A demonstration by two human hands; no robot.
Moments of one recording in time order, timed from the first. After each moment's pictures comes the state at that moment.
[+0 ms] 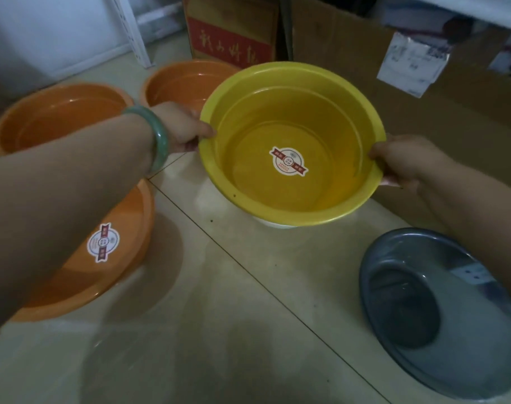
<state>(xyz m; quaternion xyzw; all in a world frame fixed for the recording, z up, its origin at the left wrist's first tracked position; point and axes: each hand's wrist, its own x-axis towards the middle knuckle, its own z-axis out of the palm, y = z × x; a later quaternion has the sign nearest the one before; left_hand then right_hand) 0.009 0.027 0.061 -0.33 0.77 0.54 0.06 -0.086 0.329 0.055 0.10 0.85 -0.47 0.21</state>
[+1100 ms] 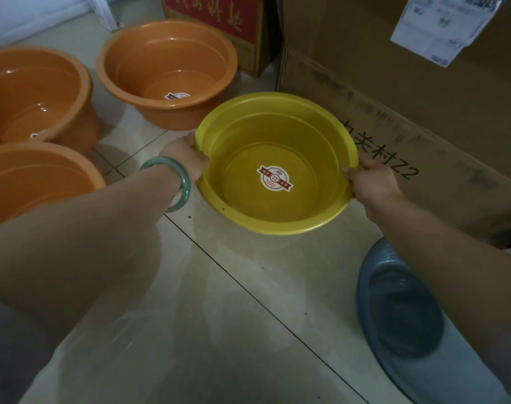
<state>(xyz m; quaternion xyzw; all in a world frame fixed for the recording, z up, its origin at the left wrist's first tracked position) -0.017 0.058 -0.043 -0.35 0.86 0.36 0.06 -0.107 0.328 -0.063 0.11 0.84 -0.50 0.17</state>
